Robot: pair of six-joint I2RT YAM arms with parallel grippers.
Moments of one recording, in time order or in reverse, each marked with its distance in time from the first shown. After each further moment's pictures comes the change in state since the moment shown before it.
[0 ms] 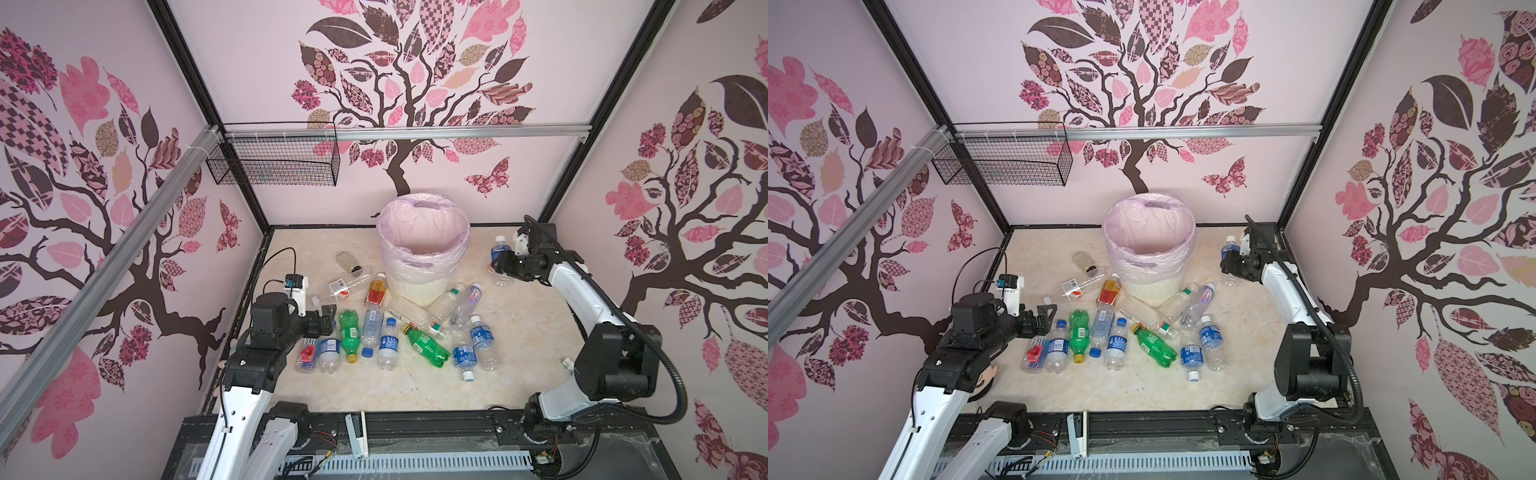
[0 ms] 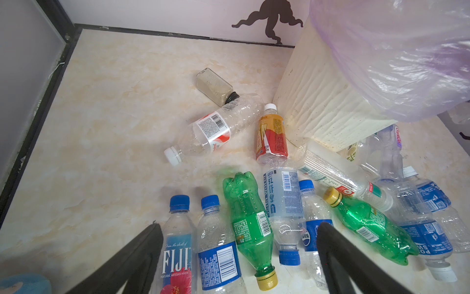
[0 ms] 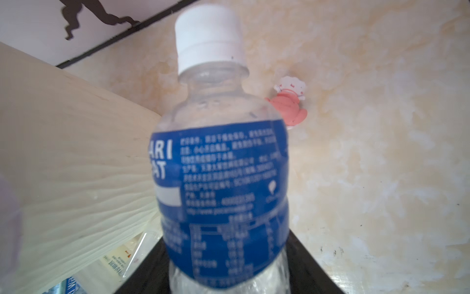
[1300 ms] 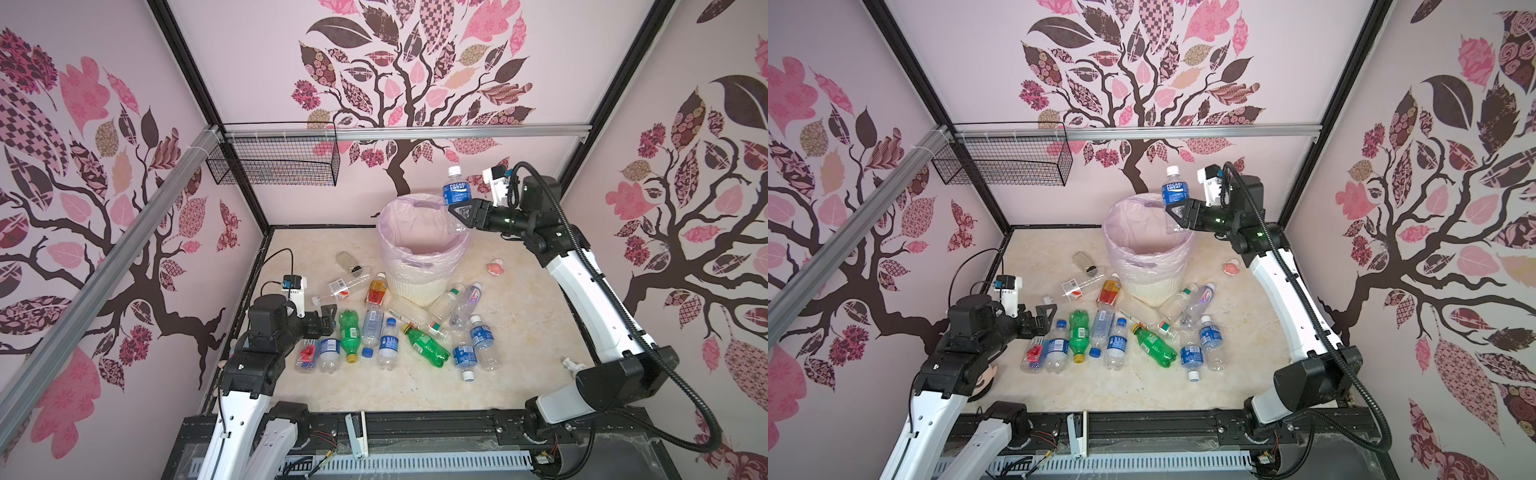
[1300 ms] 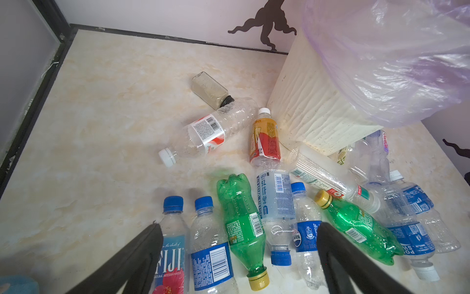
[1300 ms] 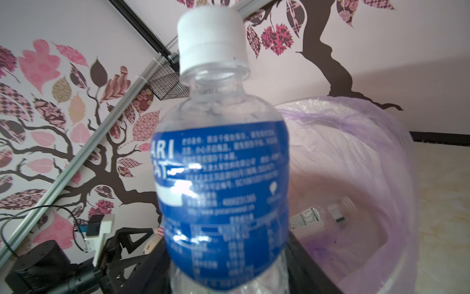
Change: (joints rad) left arm 0.000 -0.024 0.000 0.000 0.019 -0.031; right arm 0.295 0.002 0.408 0.158 -0.351 0.176
